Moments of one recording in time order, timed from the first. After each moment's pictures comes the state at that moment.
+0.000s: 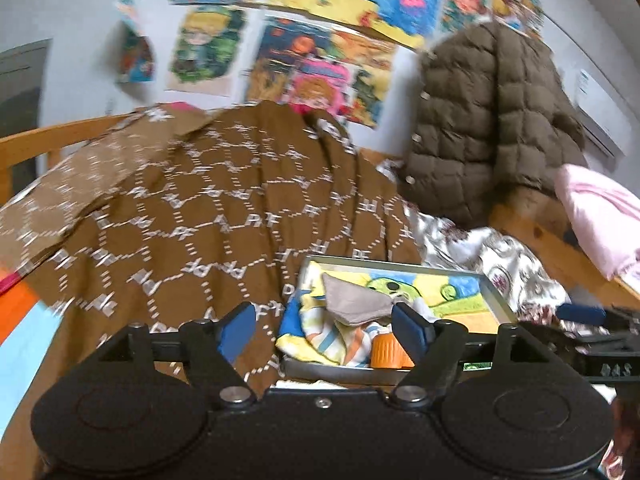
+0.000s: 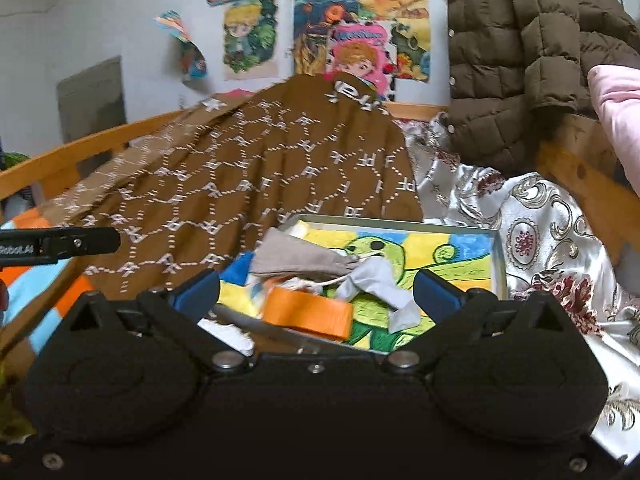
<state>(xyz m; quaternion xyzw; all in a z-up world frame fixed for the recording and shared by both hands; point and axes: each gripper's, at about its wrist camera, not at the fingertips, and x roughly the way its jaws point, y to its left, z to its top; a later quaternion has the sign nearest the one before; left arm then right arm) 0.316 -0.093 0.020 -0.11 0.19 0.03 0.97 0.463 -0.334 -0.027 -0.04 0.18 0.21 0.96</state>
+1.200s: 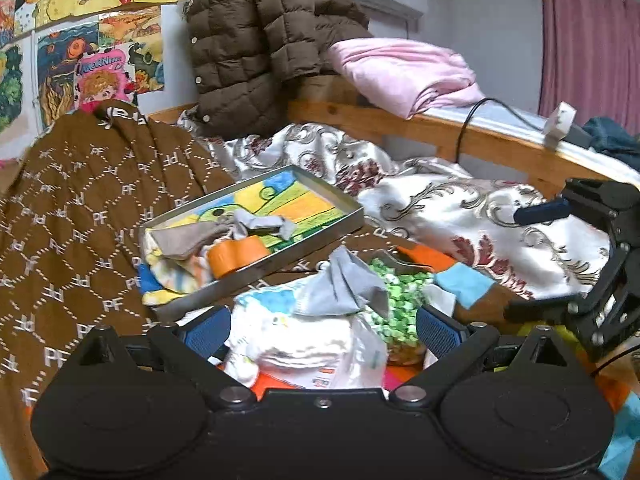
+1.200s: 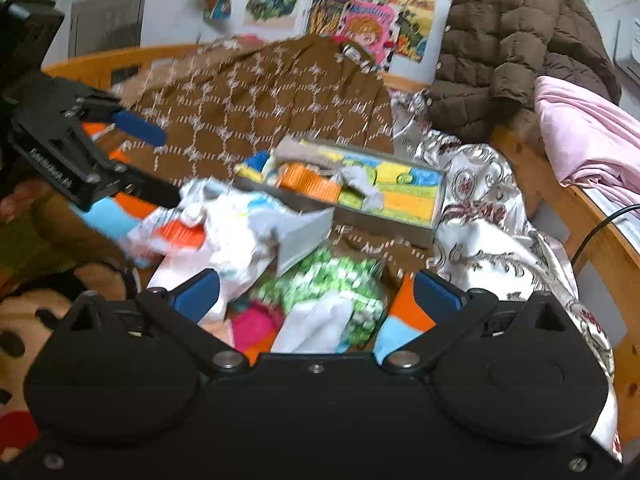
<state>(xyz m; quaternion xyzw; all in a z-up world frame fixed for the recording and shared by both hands) 0.240 -0.153 0.016 0.08 0.26 -0.27 0.93 0.189 -0.414 -0.022 -0.16 0.23 0.15 0.95</state>
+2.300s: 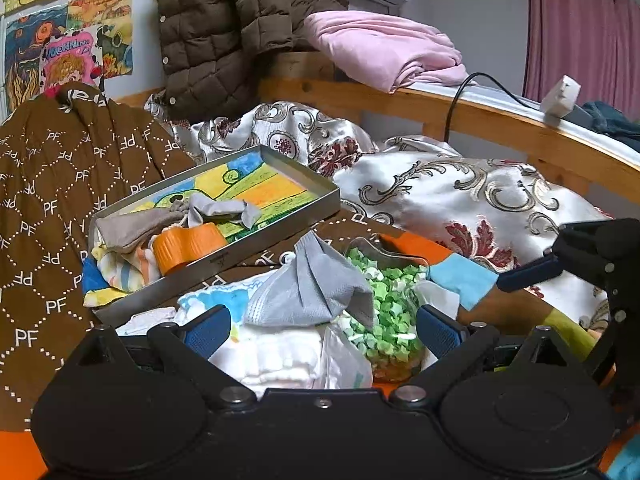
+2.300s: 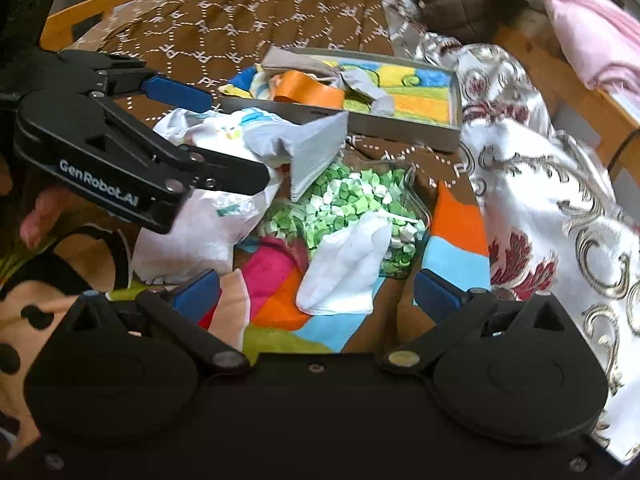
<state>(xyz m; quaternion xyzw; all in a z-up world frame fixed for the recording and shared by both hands) 0.289 -0.198 -0.026 0.09 0.28 -0.29 0.91 0.272 -0.361 -0.070 -0.11 0.36 0.11 0.92</state>
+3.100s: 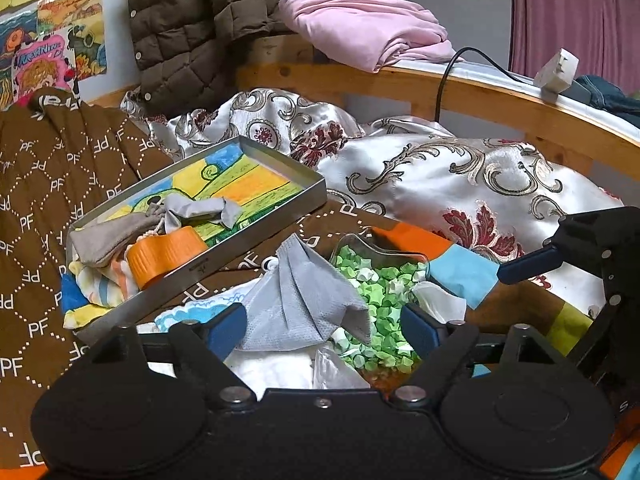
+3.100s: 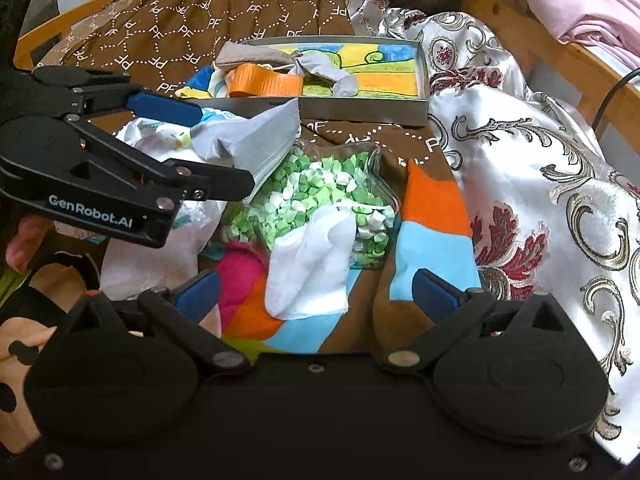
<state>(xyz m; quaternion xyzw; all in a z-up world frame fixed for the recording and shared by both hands) 0.312 -0.220 -0.032 0.12 0.29 -0.31 0.89 0.301 -0.374 -0.084 -0.06 0.38 0.06 0.92</state>
